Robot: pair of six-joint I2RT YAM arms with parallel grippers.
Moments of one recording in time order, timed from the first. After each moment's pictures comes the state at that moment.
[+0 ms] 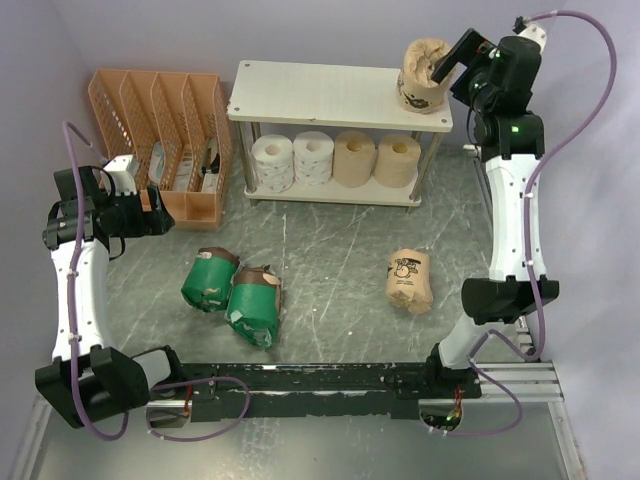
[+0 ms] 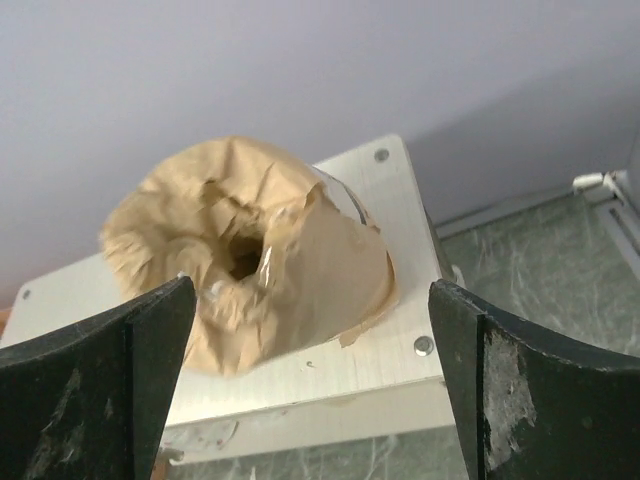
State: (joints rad) left arm 0.32 1.15 1.17 -0.80 0.43 0.13; right arm 0.04 1.74 2.24 -0.67 0.10 0.46
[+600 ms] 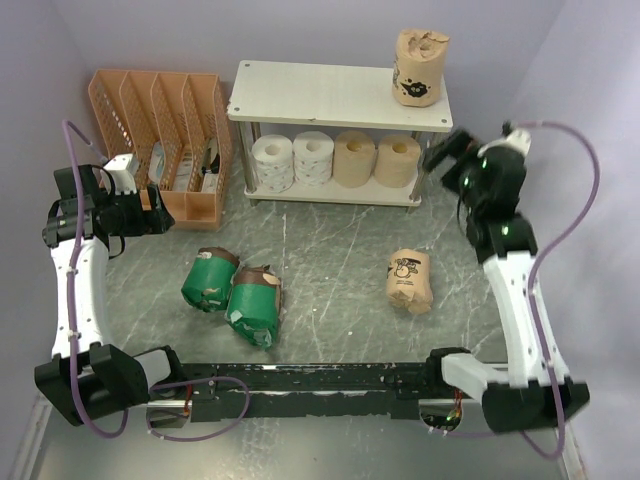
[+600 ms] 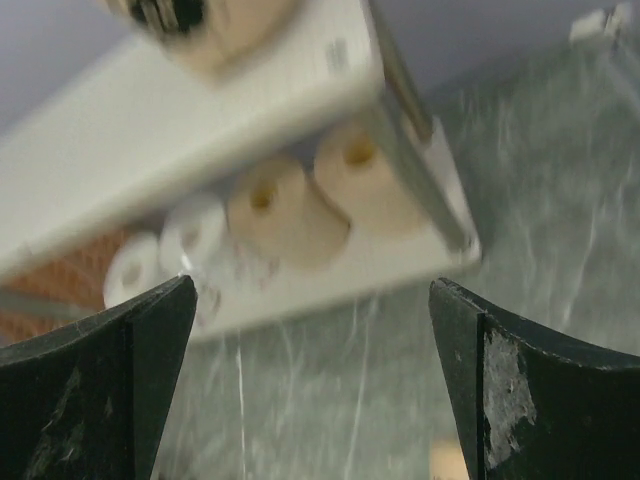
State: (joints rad) left arm 0.32 1.17 1.18 -0.80 0.43 0.13; right arm 0.05 1.20 1.43 -0.38 0.10 0.51
